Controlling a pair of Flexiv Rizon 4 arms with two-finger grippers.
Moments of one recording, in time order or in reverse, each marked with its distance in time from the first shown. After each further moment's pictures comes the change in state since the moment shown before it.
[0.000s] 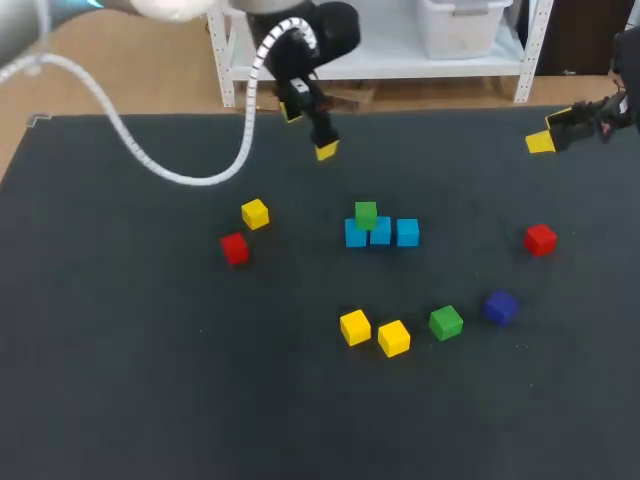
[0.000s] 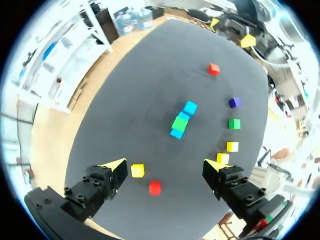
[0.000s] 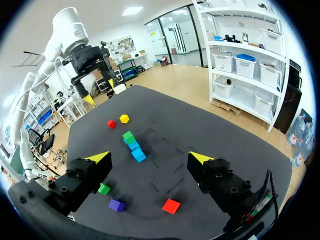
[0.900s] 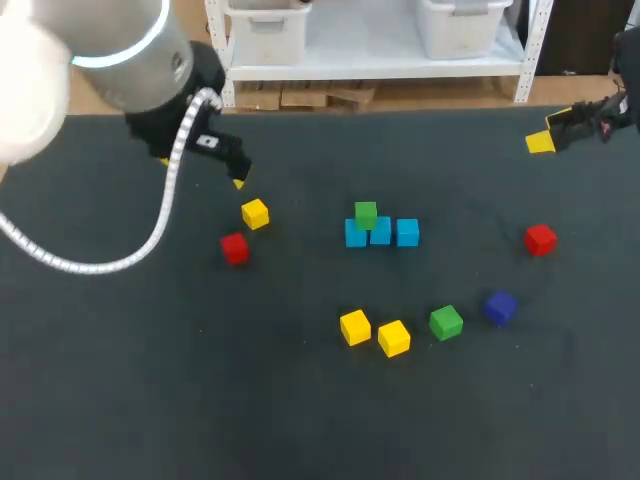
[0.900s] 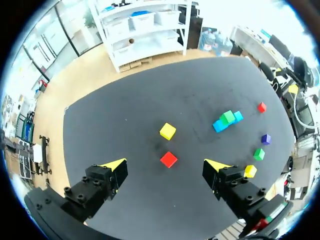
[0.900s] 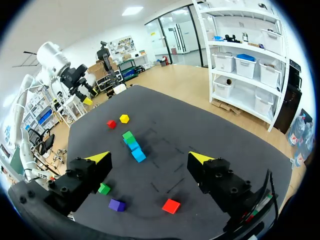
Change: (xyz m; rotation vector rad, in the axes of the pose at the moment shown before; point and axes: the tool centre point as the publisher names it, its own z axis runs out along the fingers) left arm 0.128 0.022 0.011 -0.201 -0.209 -0.635; right arm 0.000 0.000 0.000 0.000 0.000 0.000
